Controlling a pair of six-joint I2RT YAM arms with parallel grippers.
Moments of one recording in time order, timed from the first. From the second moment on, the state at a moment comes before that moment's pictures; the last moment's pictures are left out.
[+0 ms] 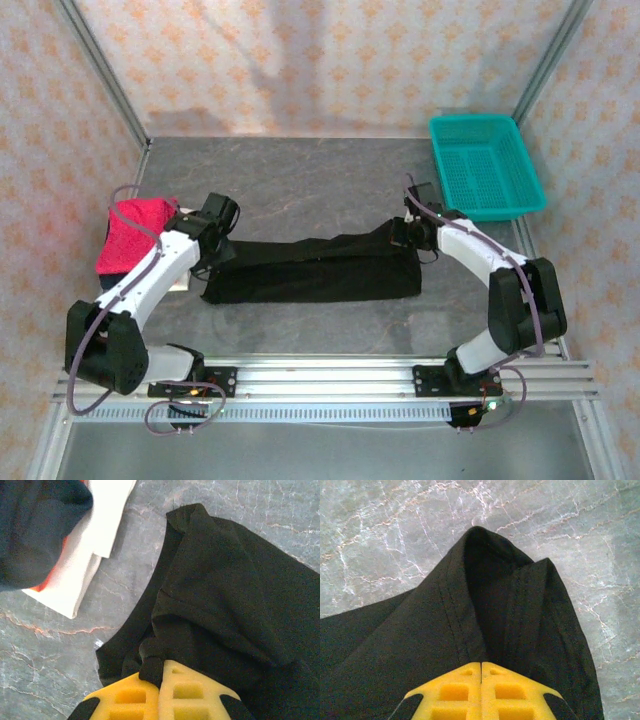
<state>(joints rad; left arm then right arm) -0.23 1.30 0.97 -1.02 -0.28 -0.79 0.28 1.52 0.96 -0.52 -0.07 0.45</state>
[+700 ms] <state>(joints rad) -0.24 1.36 0.79 -0.92 -0.24 -0.86 0.29 1.55 0.91 -0.51 -0.09 0.48</state>
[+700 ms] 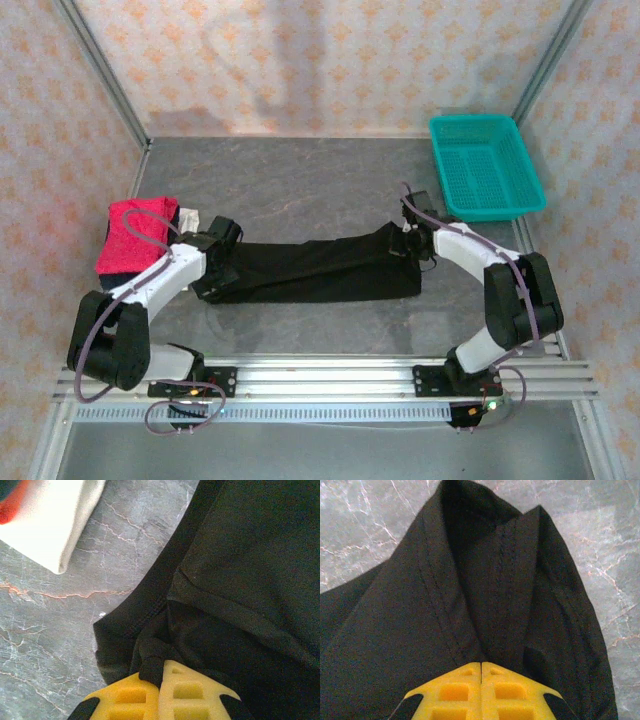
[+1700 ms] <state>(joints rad) -0.24 1.28 0.87 -0.93 -0.23 -0.89 0.41 1.50 0.94 -0.54 -0.04 0.51</state>
